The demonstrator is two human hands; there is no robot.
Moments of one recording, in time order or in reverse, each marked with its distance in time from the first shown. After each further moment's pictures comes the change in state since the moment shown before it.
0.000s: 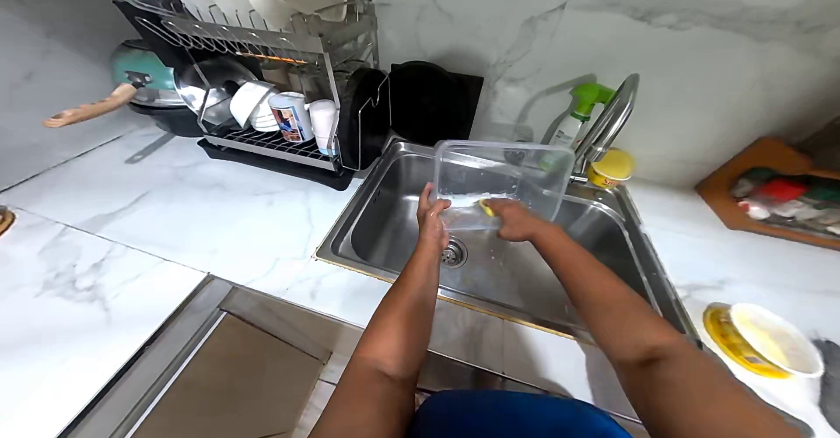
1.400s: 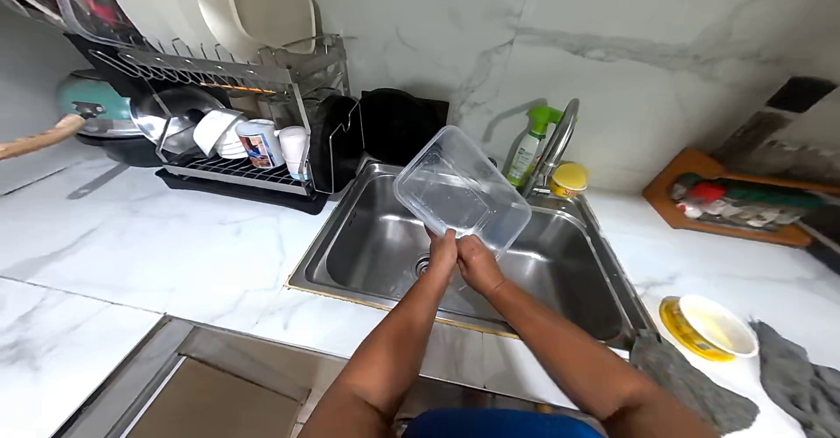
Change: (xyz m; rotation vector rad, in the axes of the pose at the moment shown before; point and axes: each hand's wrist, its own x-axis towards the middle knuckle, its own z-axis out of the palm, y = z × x) left_hand -0.033 -0.032 0.042 0.471 -0.081 -0.219; right_hand -0.052 -0.053 0.066 0.065 0.603 -0.154
